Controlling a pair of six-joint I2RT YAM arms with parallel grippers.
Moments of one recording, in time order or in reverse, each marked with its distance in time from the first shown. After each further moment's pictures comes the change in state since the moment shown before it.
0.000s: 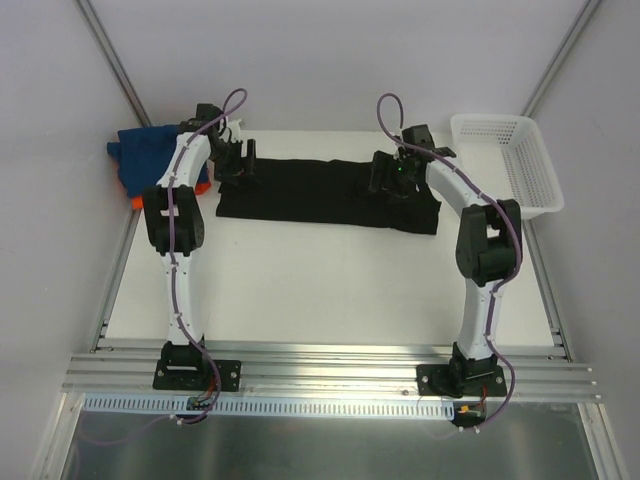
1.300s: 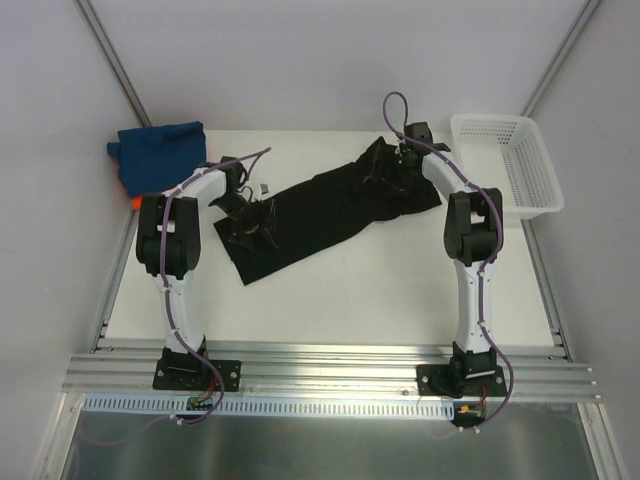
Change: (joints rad) left arm -0.108 -0.288 -0.697 -0.021 0.130 -0.037; right arm -0.056 0.307 0.278 0.006 -0.079 0.069
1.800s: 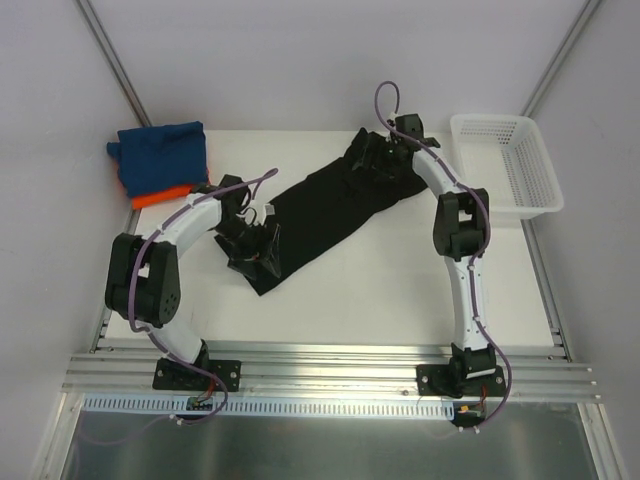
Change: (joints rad) left arm -0.130 -0.407 -0.355 -0.027 0.008 -0.024; right arm 0.023 0.150 0.240 0.047 -0.009 0.013
